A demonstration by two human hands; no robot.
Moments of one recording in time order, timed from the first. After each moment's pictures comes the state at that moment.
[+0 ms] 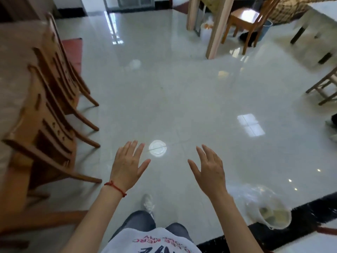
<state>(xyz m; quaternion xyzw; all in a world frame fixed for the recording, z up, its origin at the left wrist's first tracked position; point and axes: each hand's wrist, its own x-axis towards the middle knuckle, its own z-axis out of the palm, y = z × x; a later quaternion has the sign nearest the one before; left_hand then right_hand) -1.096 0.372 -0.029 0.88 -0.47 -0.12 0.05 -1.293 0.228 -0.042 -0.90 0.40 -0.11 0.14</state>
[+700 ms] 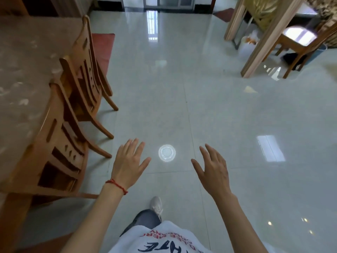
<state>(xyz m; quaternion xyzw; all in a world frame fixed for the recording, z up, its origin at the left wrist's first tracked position) -0.873 0.271 -0.046 0.91 -0.38 -0.12 0.07 -1.046 0.087 -0.050 -0.93 0.31 -0.09 0.15</state>
